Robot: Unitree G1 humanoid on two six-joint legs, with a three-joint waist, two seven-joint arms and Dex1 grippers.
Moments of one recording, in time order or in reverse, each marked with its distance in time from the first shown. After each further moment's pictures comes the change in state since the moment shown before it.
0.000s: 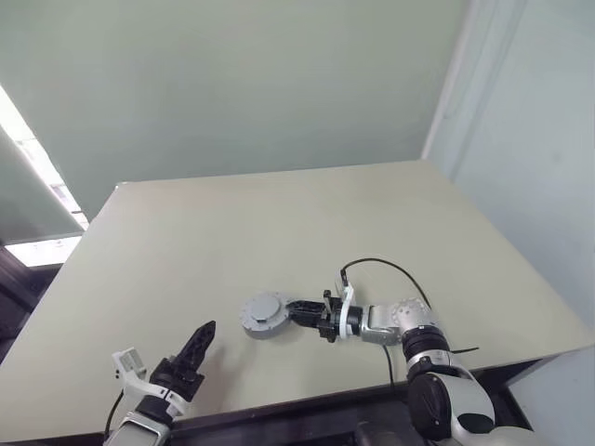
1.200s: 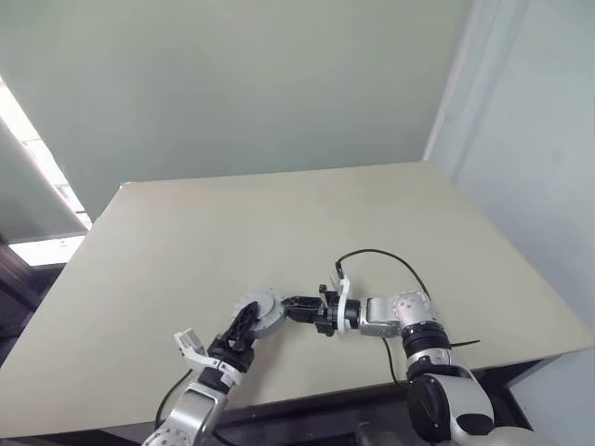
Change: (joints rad) left arm -0.150 -0.128 -0.159 0.152 -0.074 -0.025 0.045; right arm 0.000 0.001 0.064 -0.094 0.079 0.042 -0.054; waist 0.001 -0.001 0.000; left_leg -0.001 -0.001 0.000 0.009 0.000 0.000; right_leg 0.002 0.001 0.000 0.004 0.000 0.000
